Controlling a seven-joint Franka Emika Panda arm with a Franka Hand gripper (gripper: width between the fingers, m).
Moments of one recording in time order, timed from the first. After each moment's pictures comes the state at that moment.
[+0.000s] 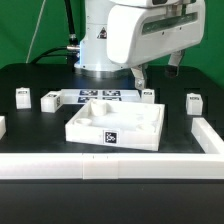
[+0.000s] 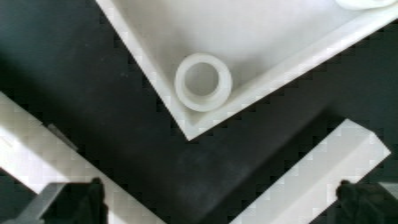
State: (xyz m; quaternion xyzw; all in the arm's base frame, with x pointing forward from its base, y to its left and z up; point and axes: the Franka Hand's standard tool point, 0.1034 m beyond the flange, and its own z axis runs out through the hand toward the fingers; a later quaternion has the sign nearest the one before) arm 0.580 0.063 0.114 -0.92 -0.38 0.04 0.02
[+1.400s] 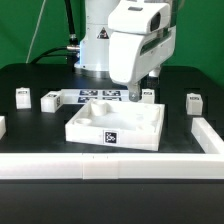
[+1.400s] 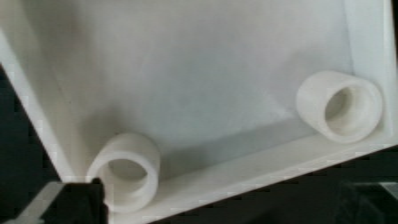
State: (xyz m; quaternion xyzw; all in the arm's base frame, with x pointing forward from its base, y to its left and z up) arm 0.523 0.054 0.078 -0.87 -0.49 0.03 0.02
